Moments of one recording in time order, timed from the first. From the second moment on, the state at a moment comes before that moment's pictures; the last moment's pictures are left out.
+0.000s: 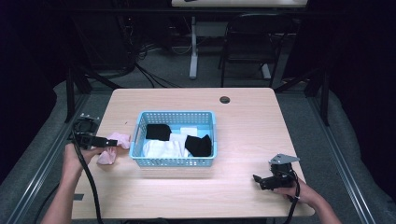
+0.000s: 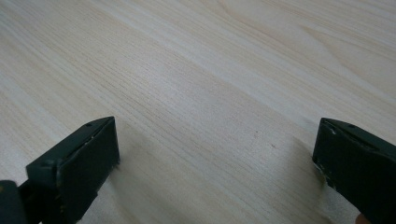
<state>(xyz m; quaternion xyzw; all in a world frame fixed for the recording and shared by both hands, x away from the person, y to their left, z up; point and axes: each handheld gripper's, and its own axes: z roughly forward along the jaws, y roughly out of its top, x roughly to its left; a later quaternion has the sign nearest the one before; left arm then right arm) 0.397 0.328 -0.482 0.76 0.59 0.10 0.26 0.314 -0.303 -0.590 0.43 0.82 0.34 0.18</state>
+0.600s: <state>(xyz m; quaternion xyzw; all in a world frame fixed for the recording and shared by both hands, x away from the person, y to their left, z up) 0.335 0.314 -0.519 0.76 0.57 0.12 0.27 0.313 -0.304 -0.589 0.43 0.82 0.34 0.18</state>
